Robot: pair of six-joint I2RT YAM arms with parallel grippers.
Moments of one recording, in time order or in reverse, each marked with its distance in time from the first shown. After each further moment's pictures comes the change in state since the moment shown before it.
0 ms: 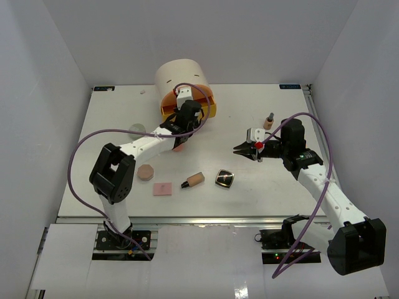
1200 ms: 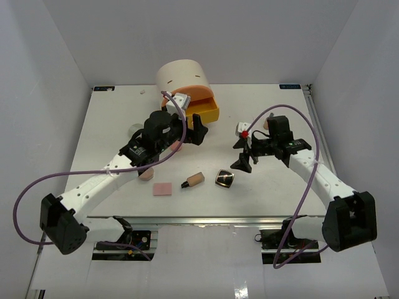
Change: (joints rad) left arm -0.053 -0.560 -0.252 -0.030 0.449 0.224; right arm 0.036 0.177 0.084 -0.193 0.116 0.079
